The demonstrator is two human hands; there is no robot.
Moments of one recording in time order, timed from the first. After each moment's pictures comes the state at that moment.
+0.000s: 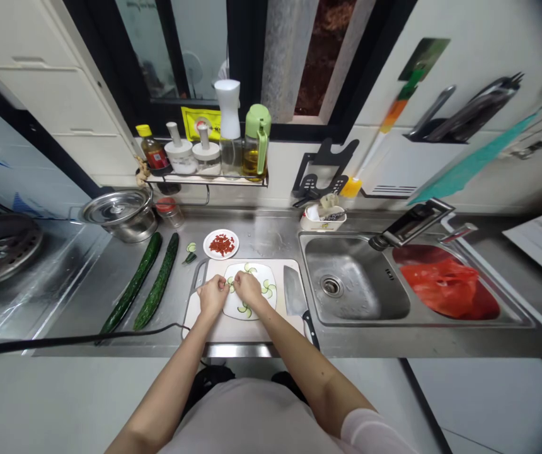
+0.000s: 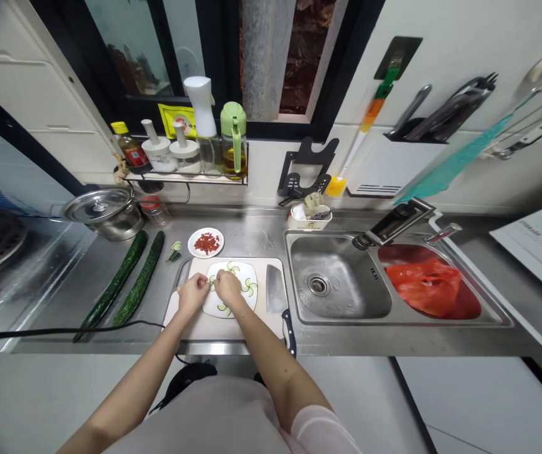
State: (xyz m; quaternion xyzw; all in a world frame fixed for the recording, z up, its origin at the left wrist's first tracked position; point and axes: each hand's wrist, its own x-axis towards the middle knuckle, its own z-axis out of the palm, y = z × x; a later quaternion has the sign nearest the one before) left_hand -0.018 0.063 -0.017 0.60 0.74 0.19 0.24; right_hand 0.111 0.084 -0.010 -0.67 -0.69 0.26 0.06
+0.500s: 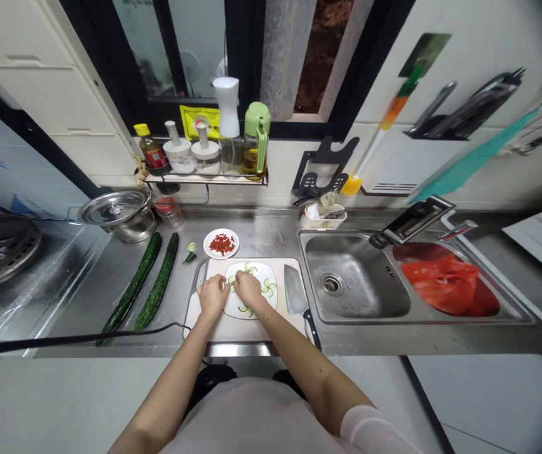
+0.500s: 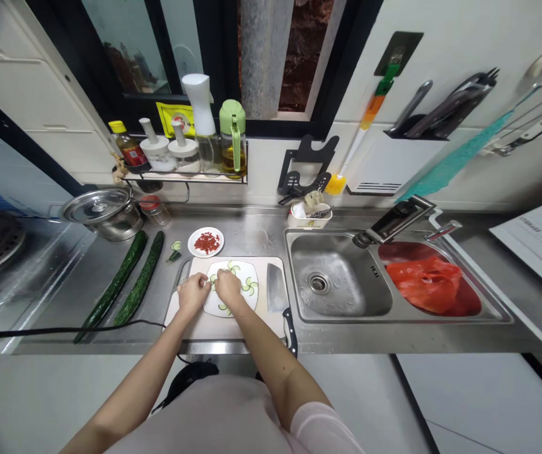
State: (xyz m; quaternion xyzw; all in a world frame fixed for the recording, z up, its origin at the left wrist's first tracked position) left_hand -0.018 0.063 -0.015 0.62 0.74 0.16 0.20; right_hand 0.108 0.083 -0.011 -0.66 -0.72 0.22 0.03
